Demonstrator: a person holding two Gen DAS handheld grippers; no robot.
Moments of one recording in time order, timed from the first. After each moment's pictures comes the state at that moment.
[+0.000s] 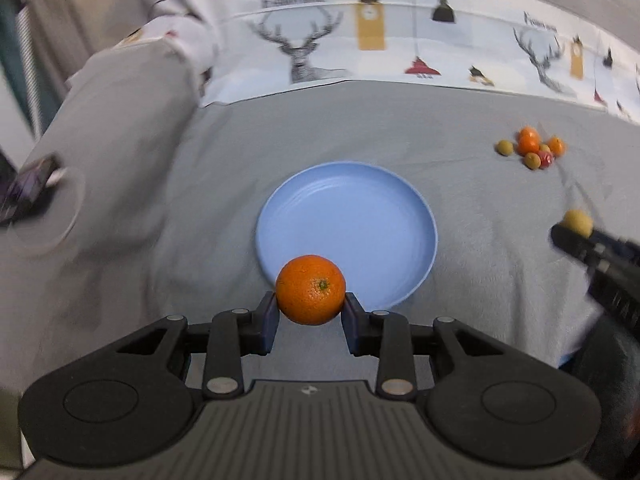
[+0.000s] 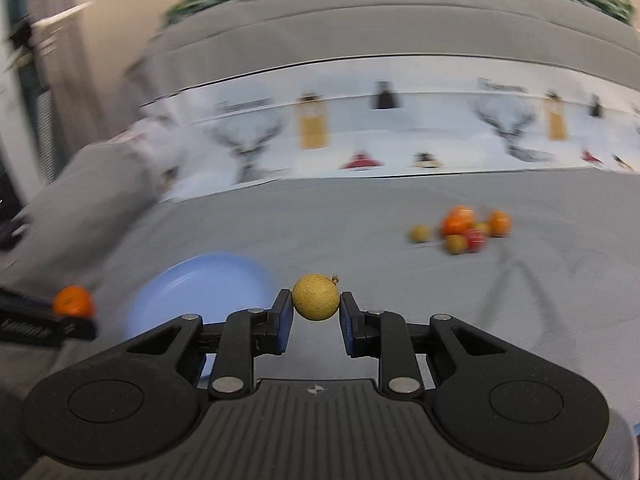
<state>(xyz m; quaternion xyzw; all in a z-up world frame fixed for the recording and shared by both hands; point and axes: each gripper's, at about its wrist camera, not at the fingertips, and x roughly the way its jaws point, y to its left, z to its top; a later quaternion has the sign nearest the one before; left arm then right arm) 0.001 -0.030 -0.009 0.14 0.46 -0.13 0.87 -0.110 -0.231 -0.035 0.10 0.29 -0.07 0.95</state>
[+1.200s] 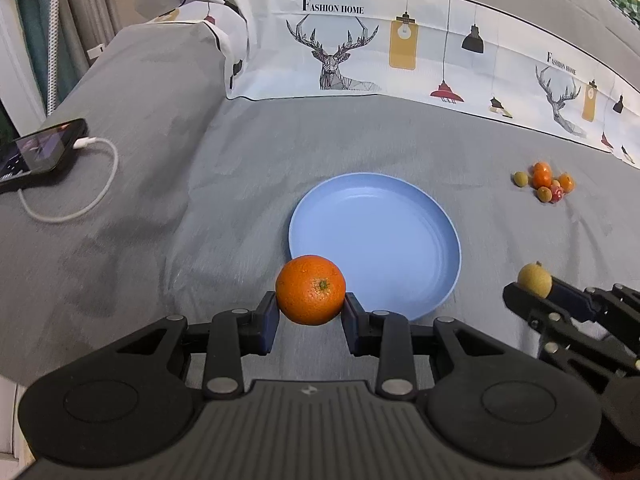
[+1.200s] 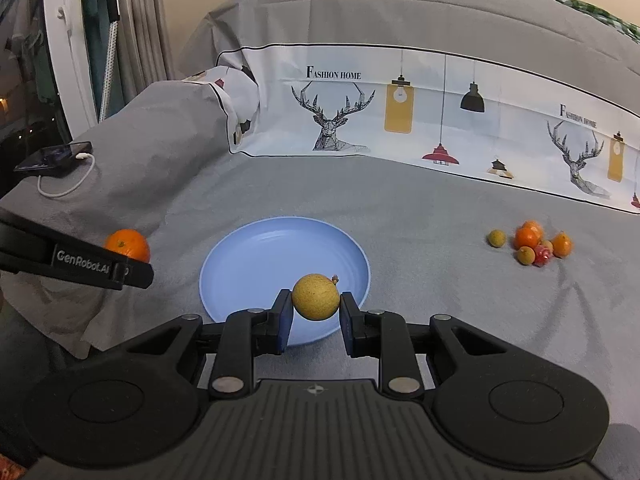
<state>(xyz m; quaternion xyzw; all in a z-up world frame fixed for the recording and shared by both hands) 0.021 0.008 -0.013 0.08 0.46 -0.13 0.88 -0.086 -0.150 -0.031 0.03 0.33 -0.01 0.94</state>
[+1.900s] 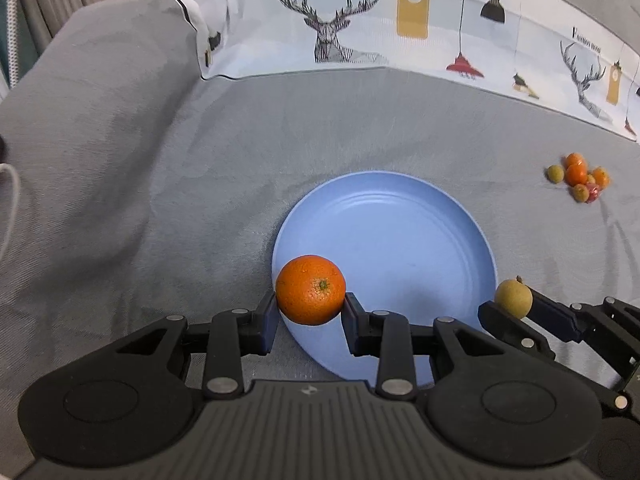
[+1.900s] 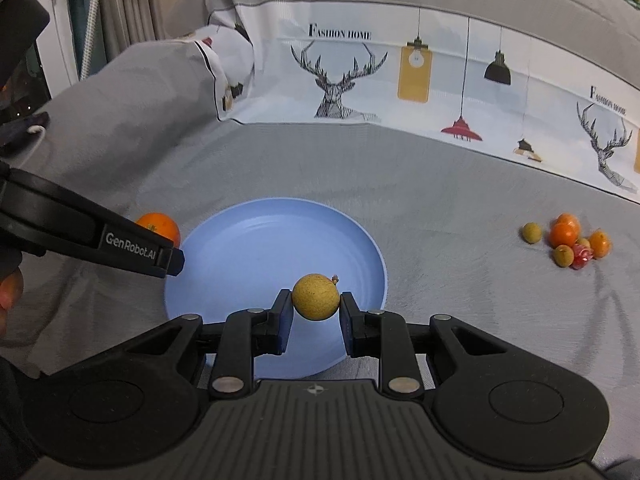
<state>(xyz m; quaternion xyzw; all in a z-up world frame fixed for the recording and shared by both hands) 0.100 -0.026 -0.067 0.10 0.49 -0.12 0.85 -0.008 -0.149 -0.077 0.02 0.38 -0.01 0.93</state>
